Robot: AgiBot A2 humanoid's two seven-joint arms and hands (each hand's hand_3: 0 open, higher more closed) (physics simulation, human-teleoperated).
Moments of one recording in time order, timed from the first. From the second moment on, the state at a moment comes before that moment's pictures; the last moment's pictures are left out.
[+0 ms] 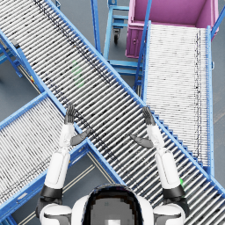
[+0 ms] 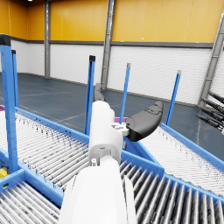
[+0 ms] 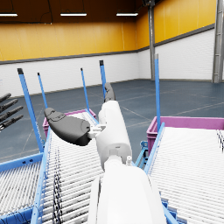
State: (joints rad) left arm 0.29 1.21 0.20 -1.80 1.00 0.10 0.10; right arm 0.29 -1.21 0.20 1.80 1.00 0.10 -0.10
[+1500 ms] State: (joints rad) left arm 0.47 1.31 0.00 -1.79 1.35 0.00 0.00; right arm 0.40 -1.30 0.03 1.88 1.40 0.00 0.00
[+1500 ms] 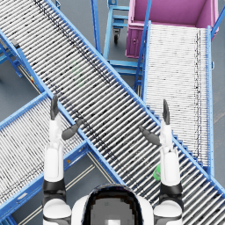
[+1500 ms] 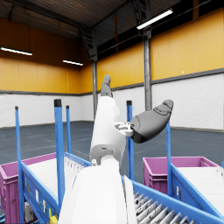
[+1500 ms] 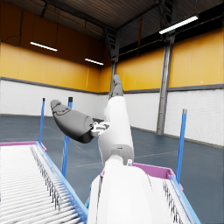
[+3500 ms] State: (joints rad) left arm 0.46 1.35 -0.16 -1.79 1.51 0.00 0.00; right arm 0.42 -1.34 -0.16 1.86 1.56 0.00 0.00
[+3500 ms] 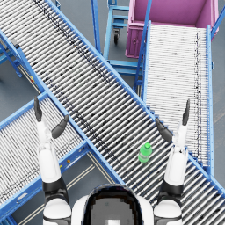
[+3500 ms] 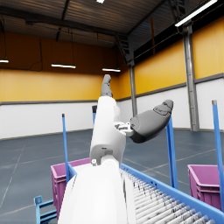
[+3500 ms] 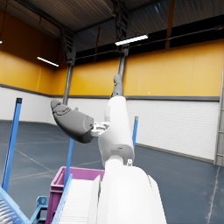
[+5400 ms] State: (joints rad) left arm 0.47 1.36 -0.17 -1.82 1.51 0.00 0.00; right arm 0.41 -1.35 -0.17 1.86 1.56 0.00 0.00
